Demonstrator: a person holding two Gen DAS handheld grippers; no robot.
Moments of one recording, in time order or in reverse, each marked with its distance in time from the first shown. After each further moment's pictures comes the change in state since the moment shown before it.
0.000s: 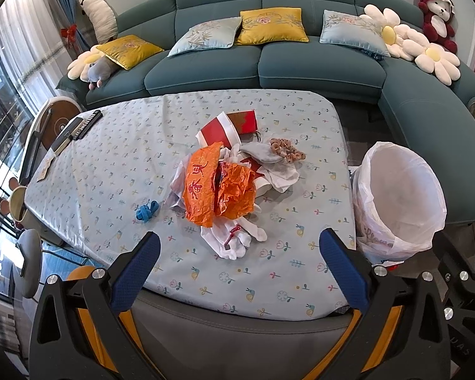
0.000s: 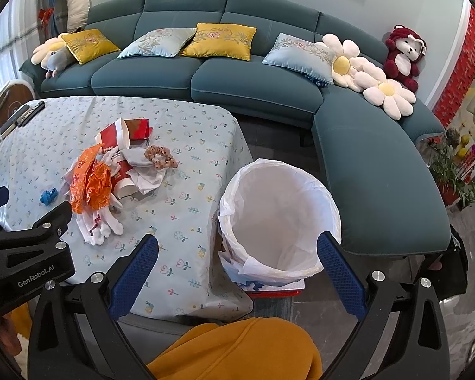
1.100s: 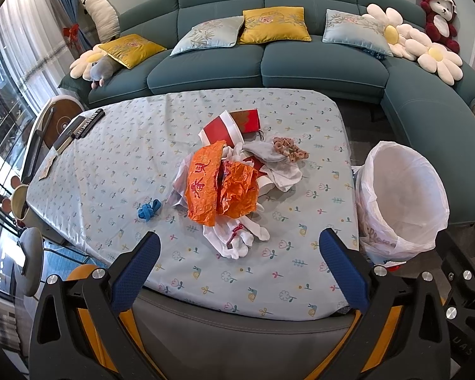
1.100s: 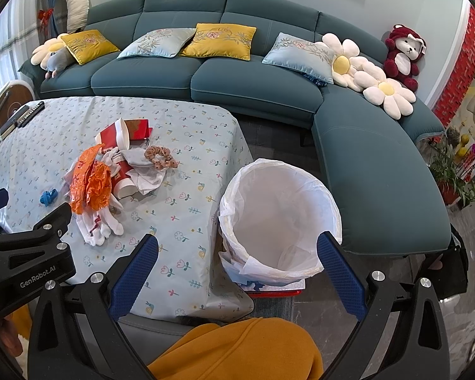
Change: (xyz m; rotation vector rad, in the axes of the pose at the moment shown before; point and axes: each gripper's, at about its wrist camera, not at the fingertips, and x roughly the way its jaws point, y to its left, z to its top) left arm 0.001 0.002 -0.002 -0.001 0.000 0.005; right arm 0.000 0.001 0.000 0.000 0.000 -0.001
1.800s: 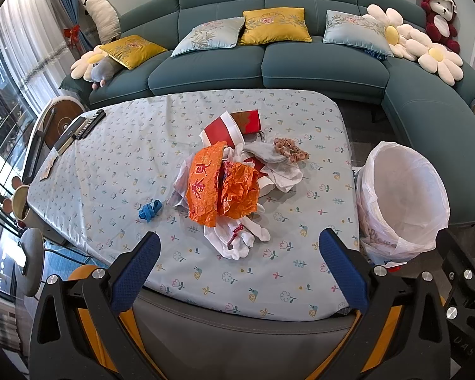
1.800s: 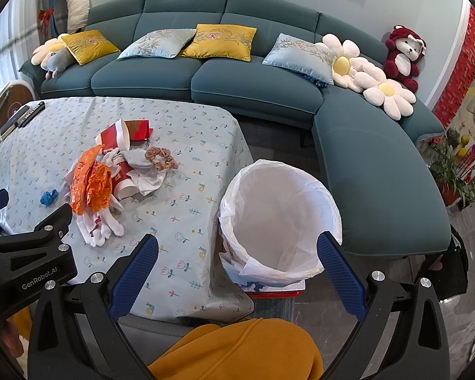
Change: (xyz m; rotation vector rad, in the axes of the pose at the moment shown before) left arm -0.001 0.002 -0.001 0.000 0.001 0.004; right arm 0.000 0.000 0.001 0.004 0.000 0.000
